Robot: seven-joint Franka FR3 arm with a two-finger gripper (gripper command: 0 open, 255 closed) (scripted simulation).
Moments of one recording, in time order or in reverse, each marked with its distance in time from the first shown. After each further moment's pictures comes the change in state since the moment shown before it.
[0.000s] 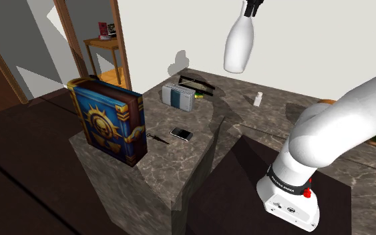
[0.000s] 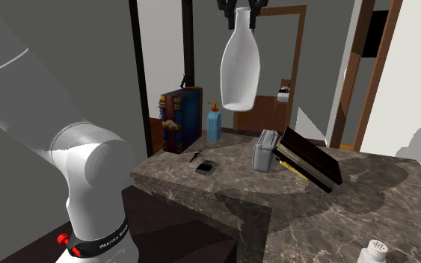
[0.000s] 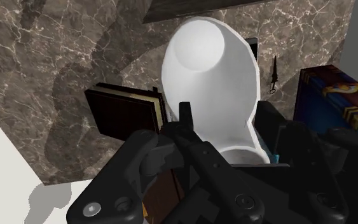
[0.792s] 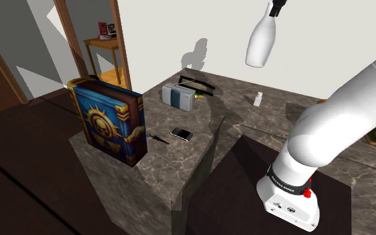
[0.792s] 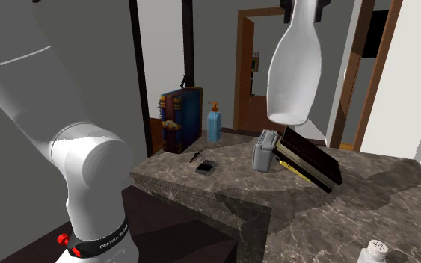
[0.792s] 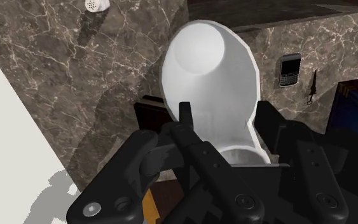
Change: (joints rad) arm -0.027 0.161 -0.303 0.194 -0.007 -0.026 -0.342
